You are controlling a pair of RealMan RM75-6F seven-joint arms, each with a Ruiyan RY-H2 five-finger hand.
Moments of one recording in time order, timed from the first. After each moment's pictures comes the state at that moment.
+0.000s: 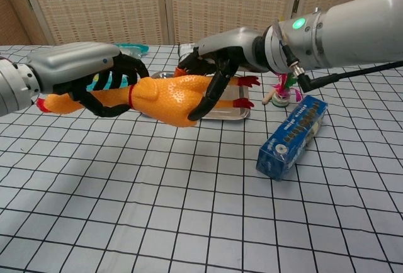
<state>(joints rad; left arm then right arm) -0.72 -1.42 -0.13 -1.58 1.41 1.02 0.22 1.17 -1.39 0.19 -1.66 -0.69 0.58 -0.02</state>
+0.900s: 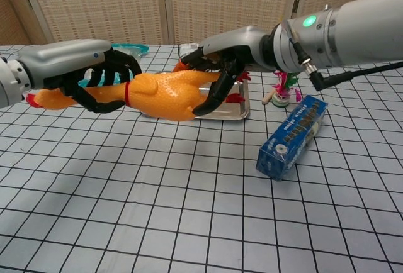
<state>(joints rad) -0.71 -1.38 -0.13 -1.61 1.38 1.01 0.15 1.14 -1.35 0.20 -1.69 -0.74 0.55 0.00</state>
